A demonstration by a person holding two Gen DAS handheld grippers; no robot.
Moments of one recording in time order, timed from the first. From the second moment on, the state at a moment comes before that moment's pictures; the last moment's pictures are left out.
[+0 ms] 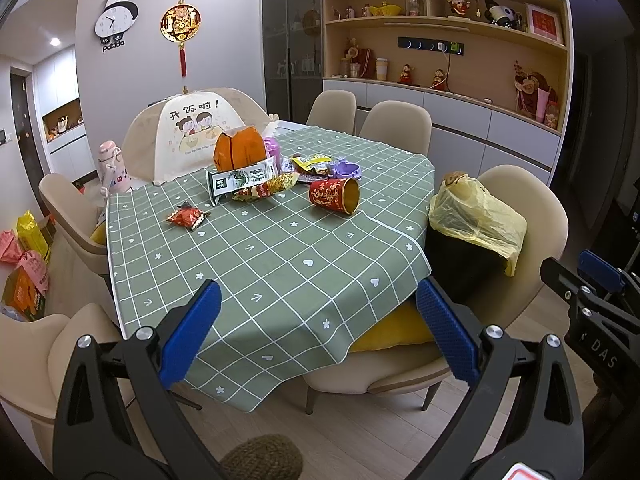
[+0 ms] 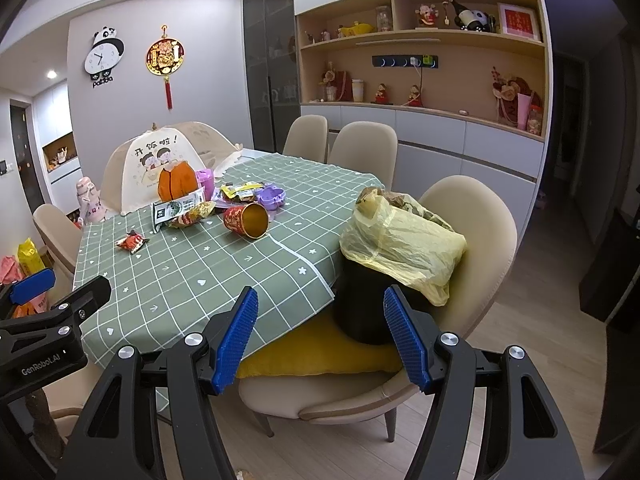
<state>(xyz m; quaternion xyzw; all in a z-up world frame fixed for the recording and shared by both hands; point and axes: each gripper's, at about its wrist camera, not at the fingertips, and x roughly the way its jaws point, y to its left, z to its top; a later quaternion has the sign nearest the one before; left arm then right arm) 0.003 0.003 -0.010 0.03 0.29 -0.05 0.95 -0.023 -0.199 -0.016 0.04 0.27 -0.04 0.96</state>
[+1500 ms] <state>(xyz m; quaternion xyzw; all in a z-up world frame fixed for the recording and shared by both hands) 0.353 0.266 -0.126 -0.20 0.46 0.10 0.86 0.213 -0.139 -0.044 0.01 0.35 -0.09 0.93</state>
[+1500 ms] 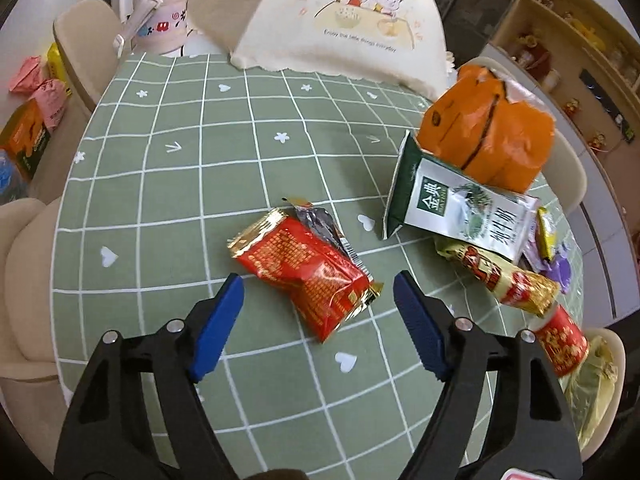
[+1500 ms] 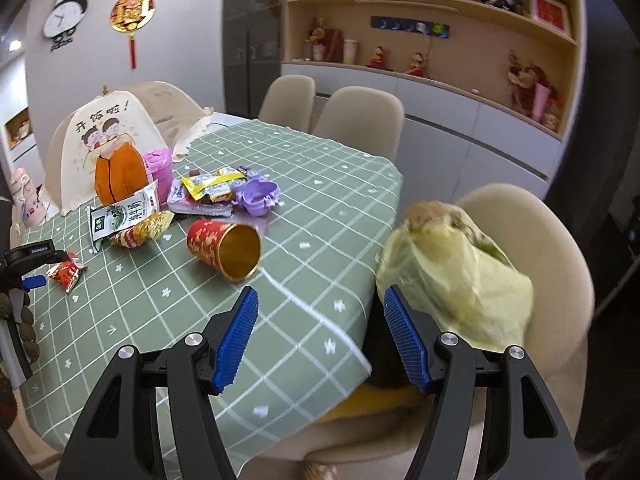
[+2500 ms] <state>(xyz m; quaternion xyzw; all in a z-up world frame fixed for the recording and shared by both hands) 0.293 0.210 -0.034 -0.13 0.43 0.14 0.88 0.457 0.072 -0.063 -0.22 0.29 0.40 0.84</state>
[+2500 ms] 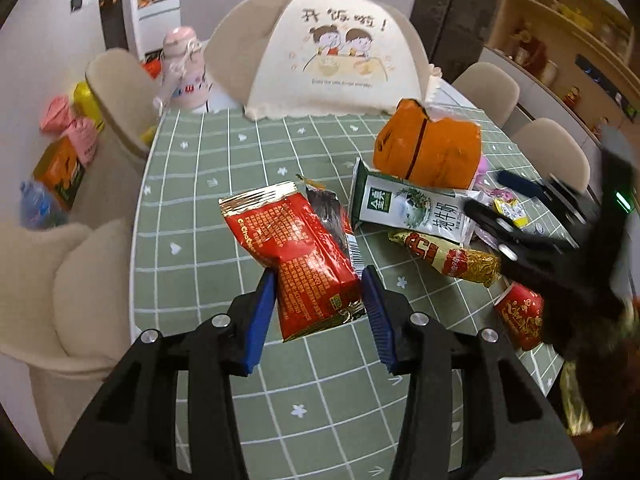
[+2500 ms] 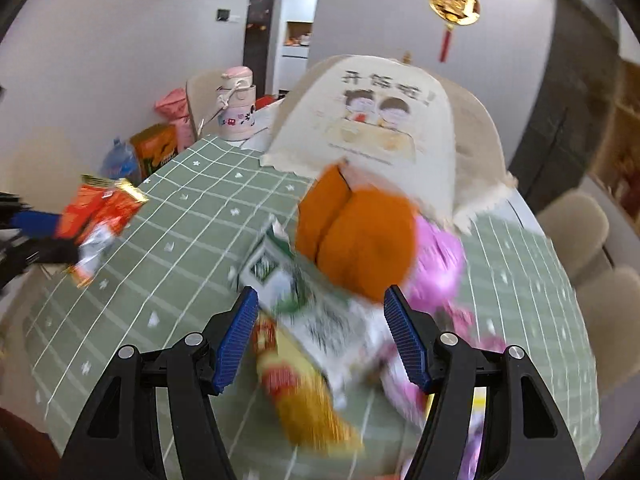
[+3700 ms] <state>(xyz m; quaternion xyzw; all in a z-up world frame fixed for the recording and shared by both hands) 0.334 0.316 -0.066 -0.20 0.40 0.11 0.89 0.462 0.119 -0.082 -0.23 0.36 0.39 0.82</state>
